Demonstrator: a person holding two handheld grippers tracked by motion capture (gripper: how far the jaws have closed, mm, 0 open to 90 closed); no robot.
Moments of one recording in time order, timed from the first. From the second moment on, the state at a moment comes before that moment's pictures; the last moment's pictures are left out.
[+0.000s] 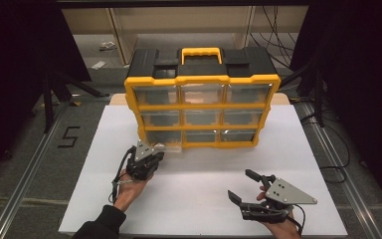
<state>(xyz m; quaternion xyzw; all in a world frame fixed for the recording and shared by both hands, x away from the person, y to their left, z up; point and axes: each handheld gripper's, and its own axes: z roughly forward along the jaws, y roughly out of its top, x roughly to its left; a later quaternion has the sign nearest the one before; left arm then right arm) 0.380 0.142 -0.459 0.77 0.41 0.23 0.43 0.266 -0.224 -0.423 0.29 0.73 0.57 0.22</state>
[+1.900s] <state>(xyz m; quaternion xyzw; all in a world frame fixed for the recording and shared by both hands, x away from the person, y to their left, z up) 0.409 0.140 -0.461 0.75 0.43 0.25 0.43 0.267 -0.224 -0.423 0.29 0.74 0.57 0.22</state>
